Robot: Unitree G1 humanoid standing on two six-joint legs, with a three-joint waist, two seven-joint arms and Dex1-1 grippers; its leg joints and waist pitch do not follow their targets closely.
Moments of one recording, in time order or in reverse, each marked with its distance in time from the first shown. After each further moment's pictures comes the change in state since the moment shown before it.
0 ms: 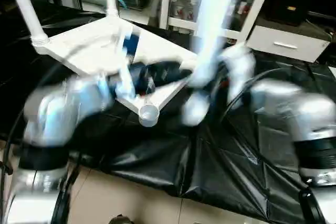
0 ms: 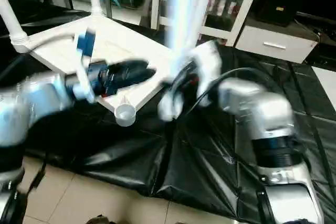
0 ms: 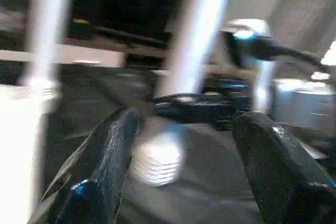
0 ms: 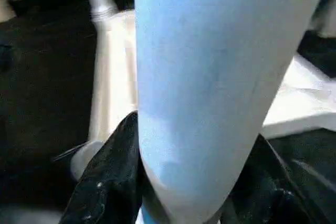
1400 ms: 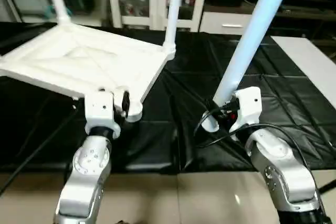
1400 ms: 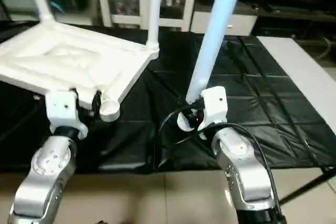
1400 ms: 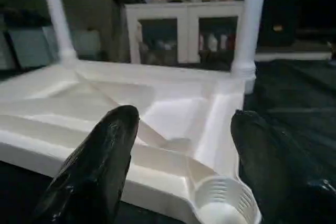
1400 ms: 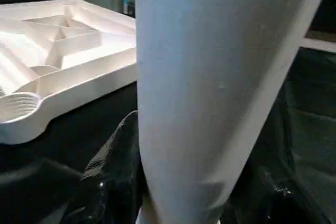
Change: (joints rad) left arm 0.438 -0.259 -0.083 -0.085 0.769 -0.549 0.696; right arm 0.431 0.188 0.092 -0.258 -0.253 -0.313 -0.301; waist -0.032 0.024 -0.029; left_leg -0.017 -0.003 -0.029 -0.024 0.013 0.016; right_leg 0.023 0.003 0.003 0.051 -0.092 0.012
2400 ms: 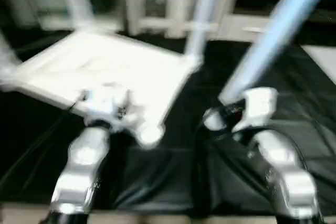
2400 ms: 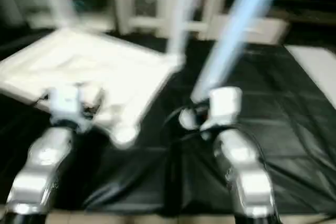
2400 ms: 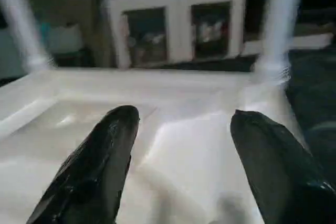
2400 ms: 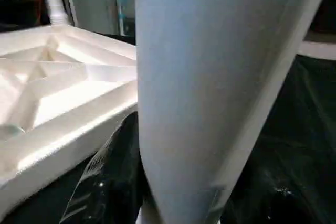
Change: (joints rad) left arm -0.057 0.026 0.040 0.109 -0.019 -0.016 -0.112; right arm 0.050 0.024 -0.023 -0.035 0.006 -0.038 -0.037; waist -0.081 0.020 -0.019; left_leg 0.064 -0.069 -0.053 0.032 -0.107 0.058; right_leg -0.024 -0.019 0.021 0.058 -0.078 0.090
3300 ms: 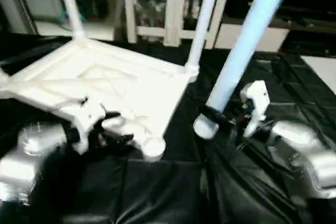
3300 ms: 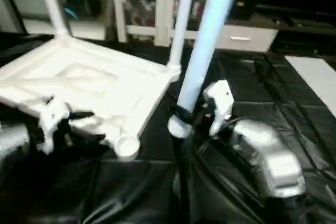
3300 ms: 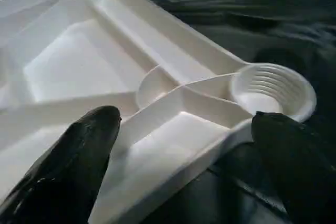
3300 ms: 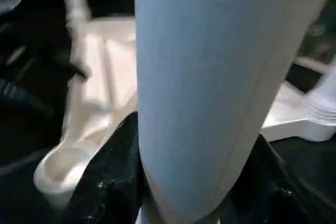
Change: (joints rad) left arm -0.117 0.567 -0.093 0.199 -0.205 0.042 -0.968; right arm -0.125 -0.288 0.004 0.088 0.200 0.052 0.548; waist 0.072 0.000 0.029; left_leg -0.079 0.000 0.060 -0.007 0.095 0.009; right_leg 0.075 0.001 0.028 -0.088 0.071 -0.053
